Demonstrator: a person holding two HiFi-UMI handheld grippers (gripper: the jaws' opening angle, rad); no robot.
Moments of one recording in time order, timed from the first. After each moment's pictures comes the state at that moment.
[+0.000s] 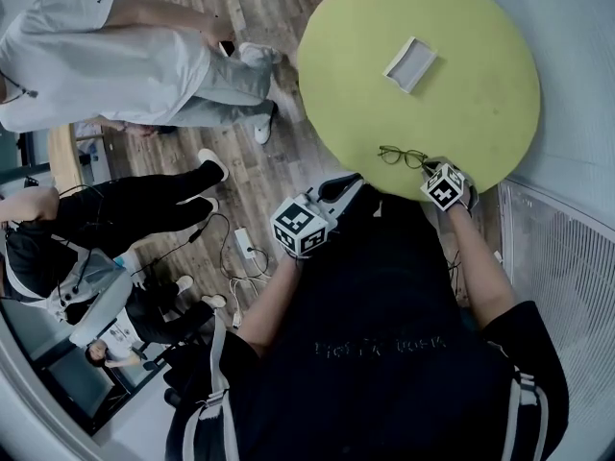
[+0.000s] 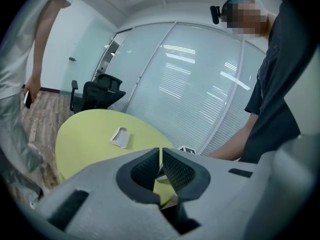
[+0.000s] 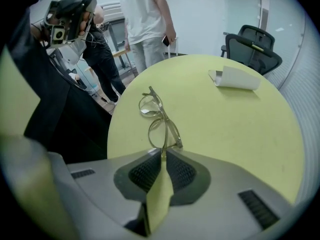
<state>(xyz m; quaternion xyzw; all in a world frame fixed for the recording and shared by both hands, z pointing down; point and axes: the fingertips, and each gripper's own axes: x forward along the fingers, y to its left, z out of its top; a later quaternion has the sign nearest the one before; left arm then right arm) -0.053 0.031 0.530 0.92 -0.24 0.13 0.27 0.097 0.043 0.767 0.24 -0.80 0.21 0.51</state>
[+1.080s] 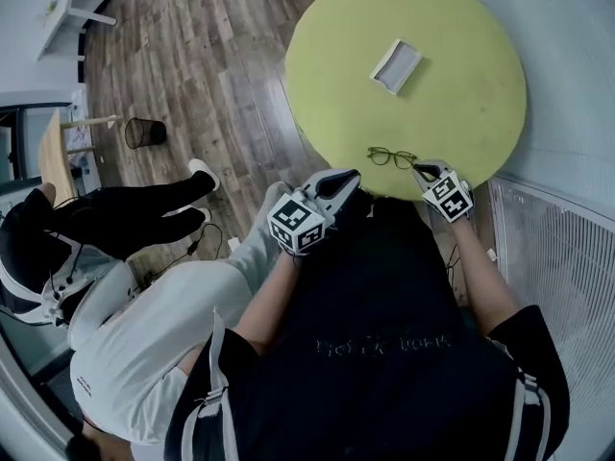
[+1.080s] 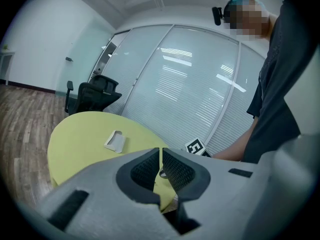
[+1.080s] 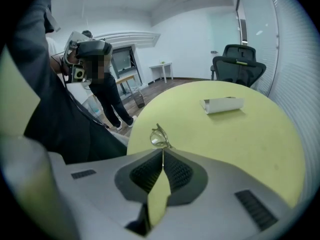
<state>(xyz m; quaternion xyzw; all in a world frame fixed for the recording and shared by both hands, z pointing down) -0.039 0.024 0.519 0.93 -0.22 0.11 0.27 0.089 0.042 0.684 0.29 -0.85 0.23 0.37</state>
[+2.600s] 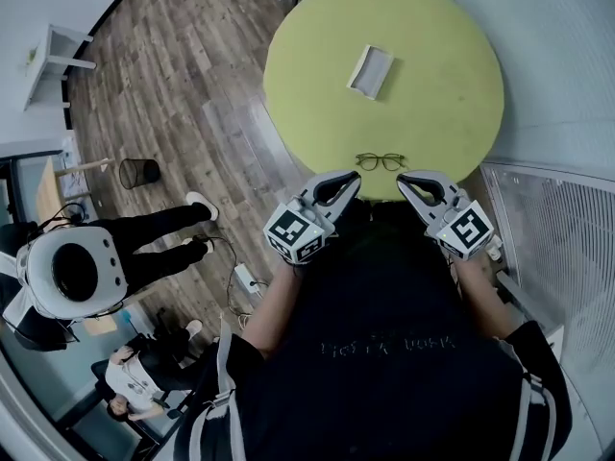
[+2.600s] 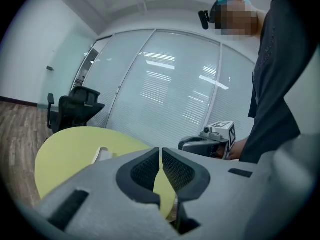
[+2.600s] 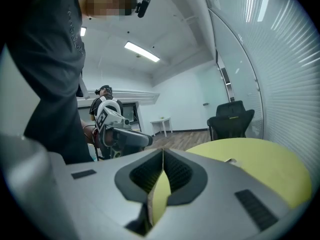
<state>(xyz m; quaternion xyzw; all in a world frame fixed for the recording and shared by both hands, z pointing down) -0.010 0.020 0.470 0.96 -0.16 0.08 0.20 0.055 0.047 0.461 0.36 -0.92 0.13 0.07</state>
